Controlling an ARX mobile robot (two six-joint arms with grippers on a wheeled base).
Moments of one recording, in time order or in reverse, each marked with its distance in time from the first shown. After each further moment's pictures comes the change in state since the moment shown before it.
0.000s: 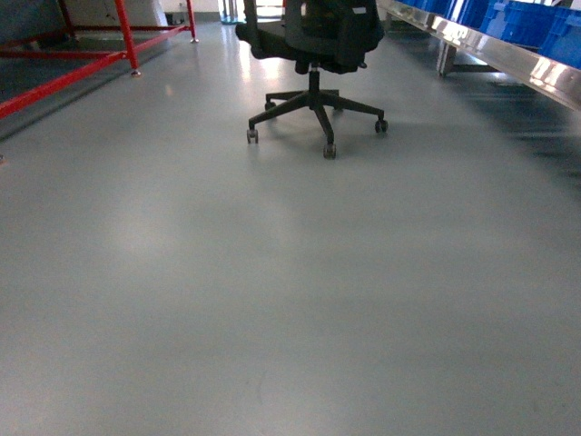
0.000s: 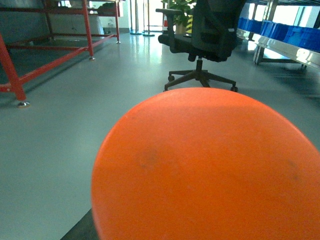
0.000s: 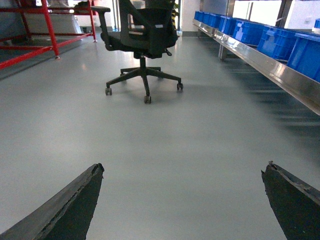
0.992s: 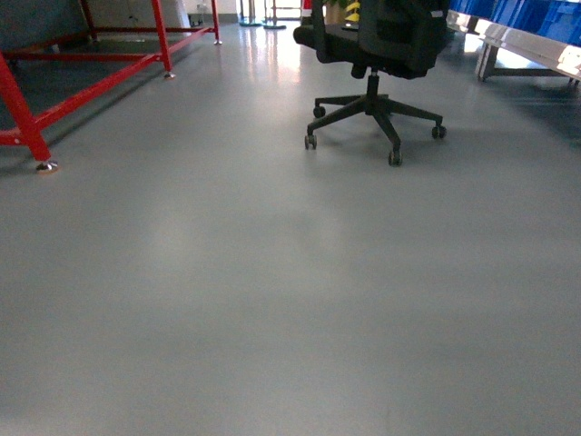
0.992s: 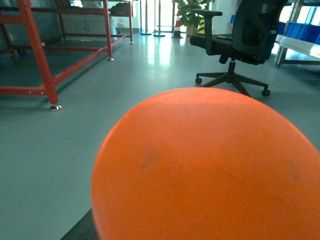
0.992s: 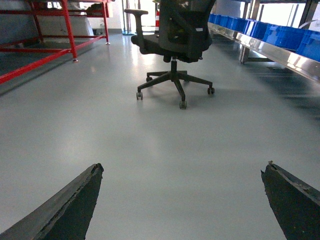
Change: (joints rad) left arm 0.000 0.000 0.000 -0.002 0.000 0.000; right arm 0.000 0.000 0.000 -0.002 0.000 0.000
